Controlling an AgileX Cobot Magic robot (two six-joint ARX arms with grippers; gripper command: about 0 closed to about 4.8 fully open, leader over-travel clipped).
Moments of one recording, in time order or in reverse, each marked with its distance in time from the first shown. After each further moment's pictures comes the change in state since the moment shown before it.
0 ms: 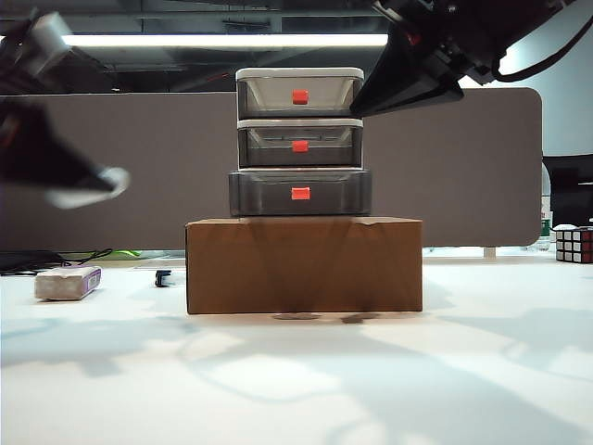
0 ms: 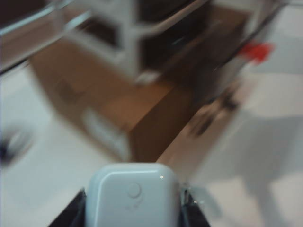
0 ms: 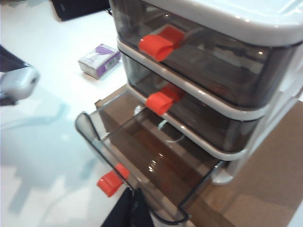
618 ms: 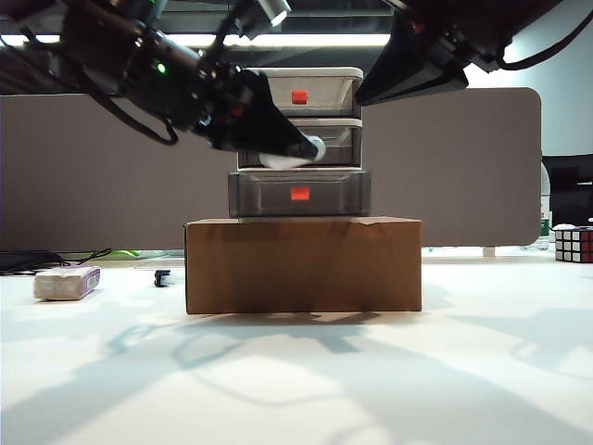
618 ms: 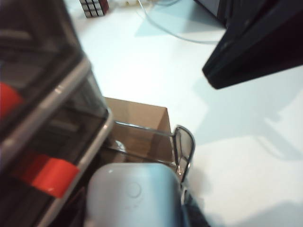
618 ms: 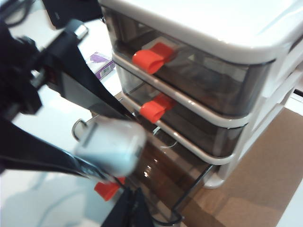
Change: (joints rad) left arm -0.433 0.394 0.412 0.044 -0.154 -0.008; right arm 0.000 -0.027 0.000 -0.001 0.016 0.000
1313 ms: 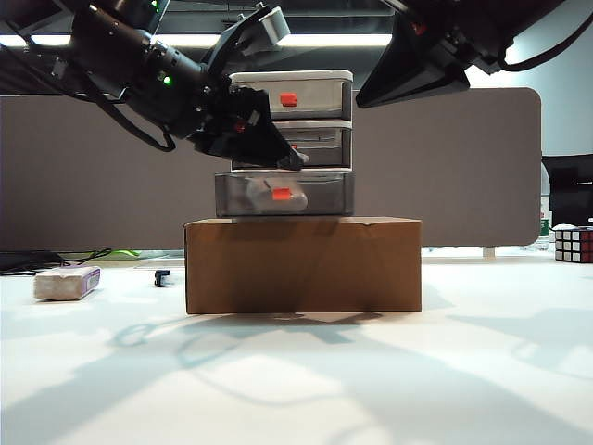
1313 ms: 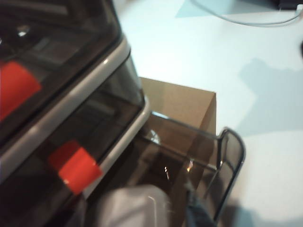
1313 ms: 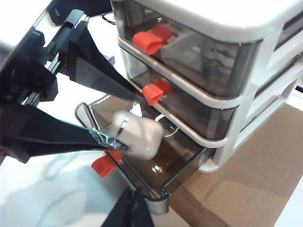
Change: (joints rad) left arm -0.001 0.012 0.002 0.021 -0.150 -0.005; right arm 0.000 0.000 0.000 -0.011 0.002 0.000
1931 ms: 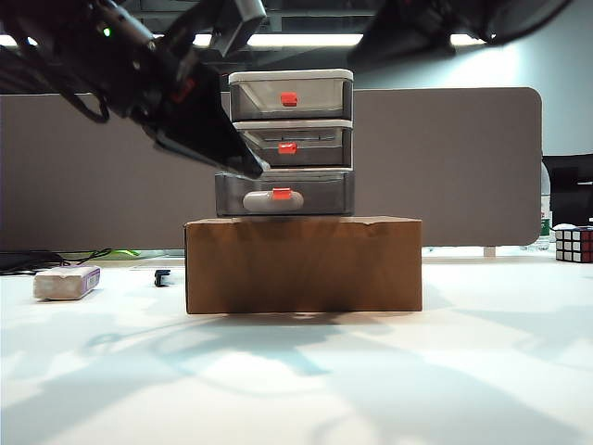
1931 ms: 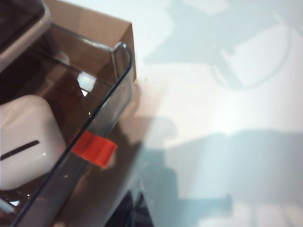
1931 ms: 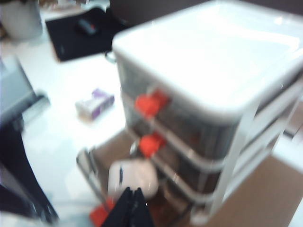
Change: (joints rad) left arm 0.000 -0.154 0.000 -0.457 0.106 -0.016; right arm 0.000 0.002 0.031 0.127 -0.007 0.000
